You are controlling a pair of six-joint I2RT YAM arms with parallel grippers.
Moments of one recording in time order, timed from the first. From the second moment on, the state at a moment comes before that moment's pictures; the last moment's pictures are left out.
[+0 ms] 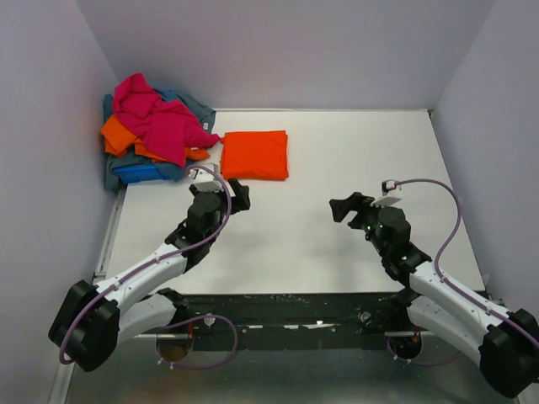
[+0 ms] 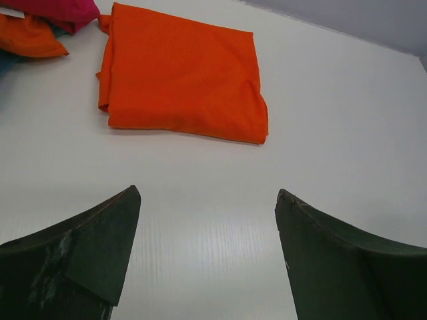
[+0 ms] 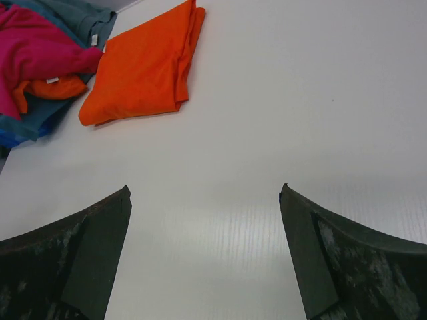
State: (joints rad) left arm -0.60 1.04 0.48 0.33 -0.40 -0.47; right arm 0.50 0.83 0.31 0.31 0.22 0.55
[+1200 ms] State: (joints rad) left arm 0.11 1.38 1.09 -0.26 -0.39 -0.75; right arm 0.50 0.83 0.26 0.35 0.19 0.57
